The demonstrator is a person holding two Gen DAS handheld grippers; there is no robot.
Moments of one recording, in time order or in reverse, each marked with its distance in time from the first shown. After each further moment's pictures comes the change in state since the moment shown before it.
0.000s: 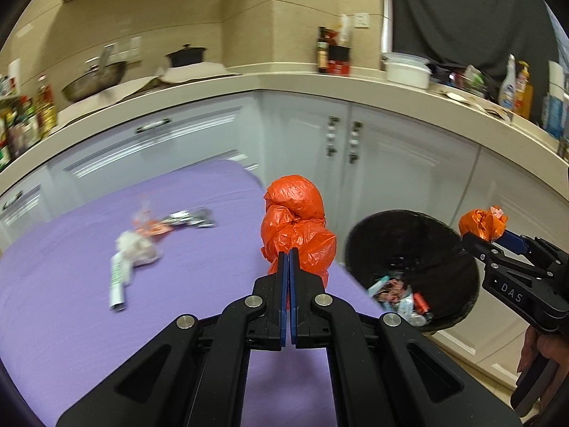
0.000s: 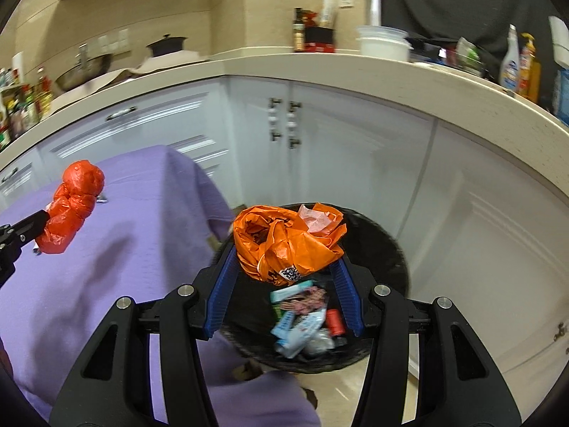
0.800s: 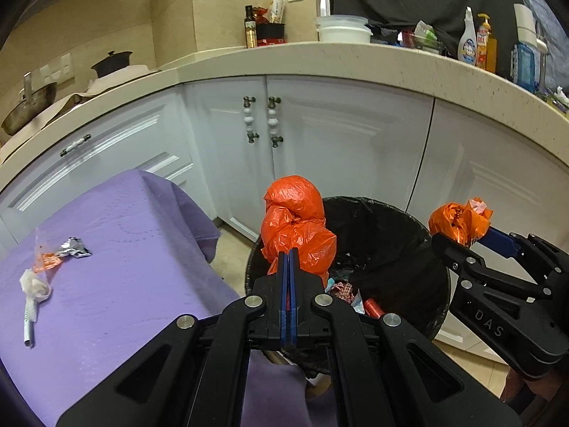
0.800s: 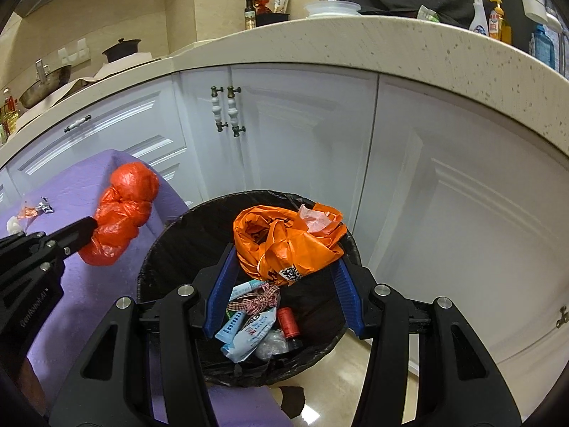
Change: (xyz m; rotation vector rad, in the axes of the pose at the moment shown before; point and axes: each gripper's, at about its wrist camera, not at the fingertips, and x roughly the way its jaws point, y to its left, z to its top) left arm 0.074 -0.113 0.010 0.134 0.059 -0.112; right arm 0.035 -0.068 -0.013 0.090 0.029 -0.079
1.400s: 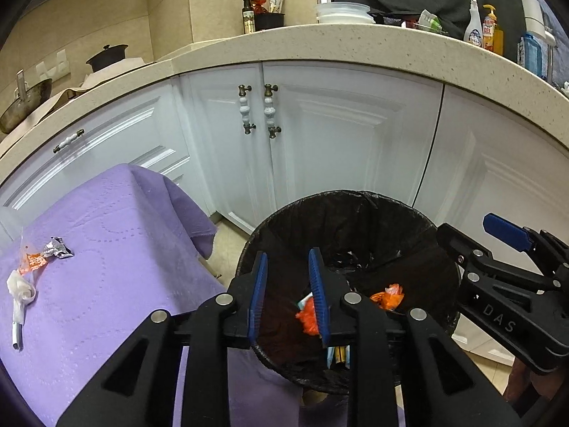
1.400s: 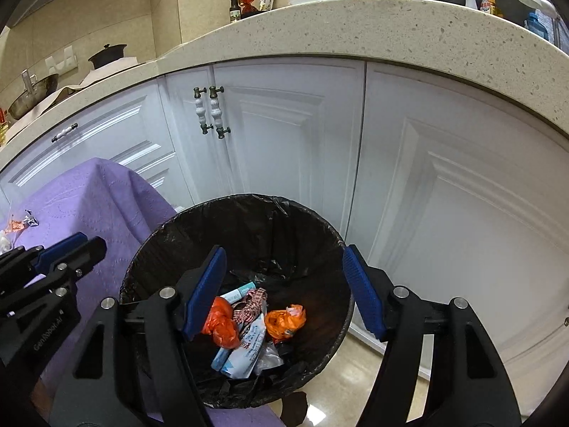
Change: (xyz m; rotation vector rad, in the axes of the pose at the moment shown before) left arm 0.022 -0.005 0.002 -0.003 0.023 0.013; right arm 0.021 -0.011 0.004 0.040 -0.001 -0.018
